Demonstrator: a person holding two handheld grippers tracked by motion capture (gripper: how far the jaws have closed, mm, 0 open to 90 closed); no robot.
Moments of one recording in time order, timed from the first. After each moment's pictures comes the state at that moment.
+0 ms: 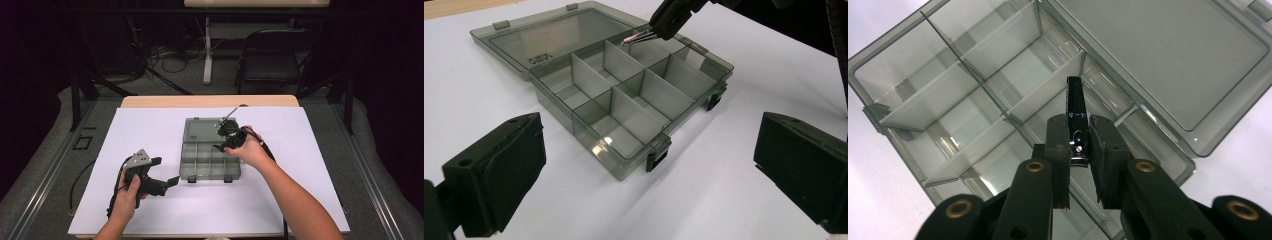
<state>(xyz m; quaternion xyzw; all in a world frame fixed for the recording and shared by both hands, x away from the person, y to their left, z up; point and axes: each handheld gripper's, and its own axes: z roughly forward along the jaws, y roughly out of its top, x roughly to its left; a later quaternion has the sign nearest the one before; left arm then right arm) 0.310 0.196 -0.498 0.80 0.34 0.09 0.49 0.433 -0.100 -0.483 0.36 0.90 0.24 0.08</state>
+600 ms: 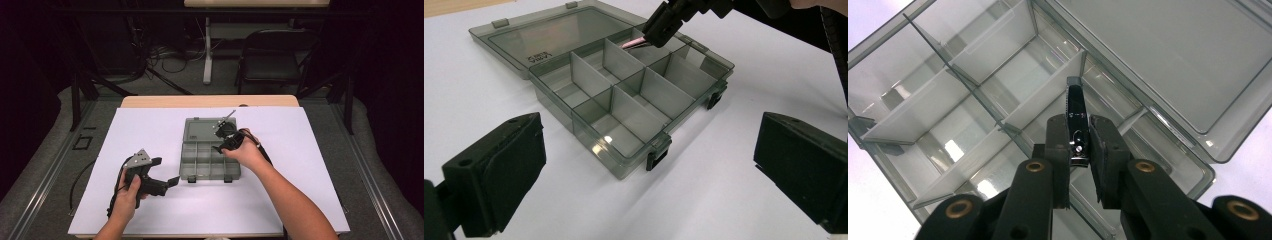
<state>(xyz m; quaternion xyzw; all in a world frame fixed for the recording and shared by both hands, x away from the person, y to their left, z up) 0.310 0.195 -0.500 0.80 0.34 0.09 0.49 0.435 -0.093 -0.494 0.38 0.89 0.24 0.08</state>
